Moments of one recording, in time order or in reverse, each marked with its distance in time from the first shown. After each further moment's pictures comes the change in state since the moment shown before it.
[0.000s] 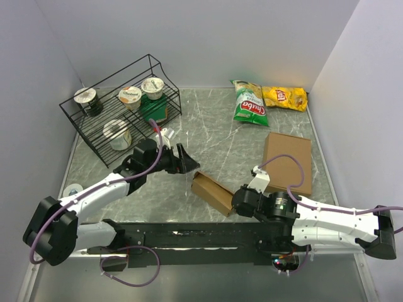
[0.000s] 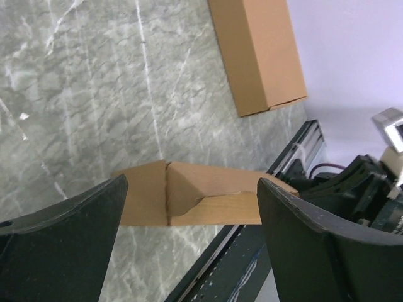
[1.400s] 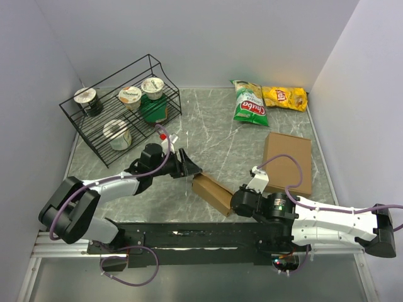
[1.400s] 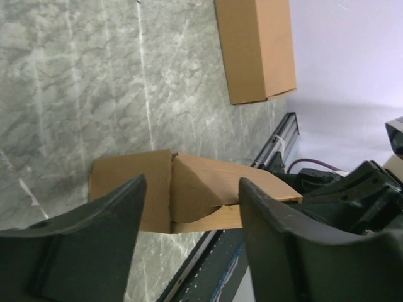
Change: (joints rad) left arm 0.002 0.202 -0.083 0.261 0.090 -0.157; right arm 0.022 0.011 -0.006 0.022 0.031 -0.001
